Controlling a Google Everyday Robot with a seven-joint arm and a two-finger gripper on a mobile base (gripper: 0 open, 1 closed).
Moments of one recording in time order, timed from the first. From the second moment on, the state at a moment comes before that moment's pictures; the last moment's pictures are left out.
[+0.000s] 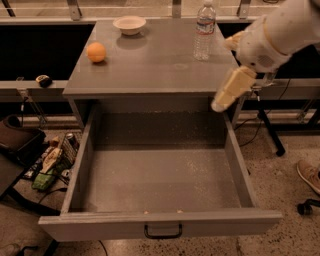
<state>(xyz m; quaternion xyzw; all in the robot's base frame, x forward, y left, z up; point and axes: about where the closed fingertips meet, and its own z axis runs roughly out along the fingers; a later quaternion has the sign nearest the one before) 0.578 -0.153 0.950 -0.61 0.72 0.02 0.33</state>
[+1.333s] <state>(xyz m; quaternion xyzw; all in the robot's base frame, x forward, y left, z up) 0.742 -0.014 0.946 -0.60 0.64 0.12 0.47</state>
